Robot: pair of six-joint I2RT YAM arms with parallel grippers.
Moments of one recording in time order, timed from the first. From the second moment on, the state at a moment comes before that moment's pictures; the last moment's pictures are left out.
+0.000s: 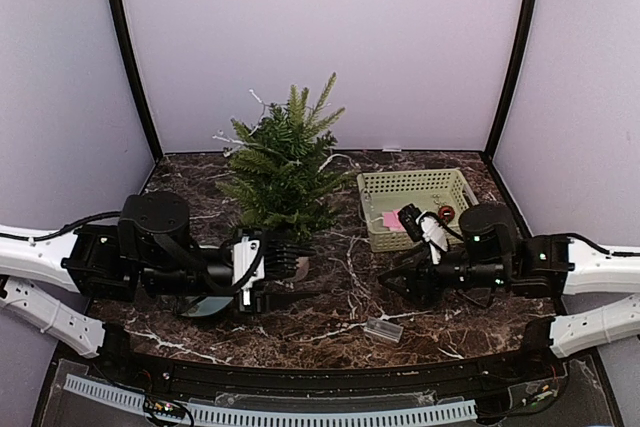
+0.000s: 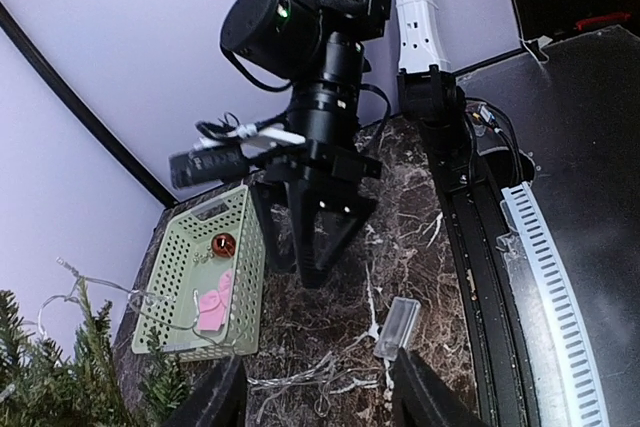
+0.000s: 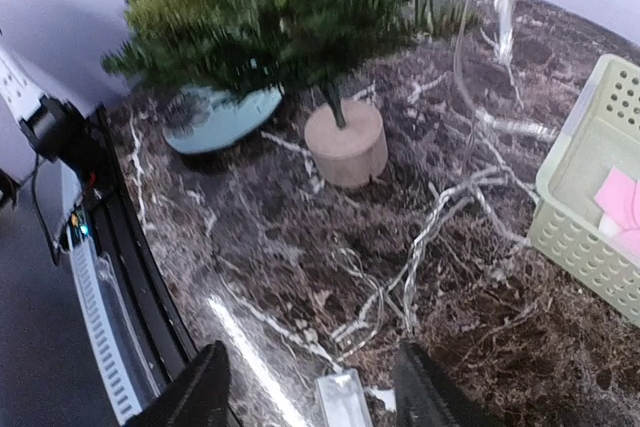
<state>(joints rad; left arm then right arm) -1.41 1.10 0.94 -0.11 -0.07 0.48 1.08 0.90 0.61 -0.19 -0.02 0.29</state>
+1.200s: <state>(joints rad) -1.42 0.87 0.68 0.02 -0.27 0.31 1.08 1.57 0.67 0.30 0.31 0.45</state>
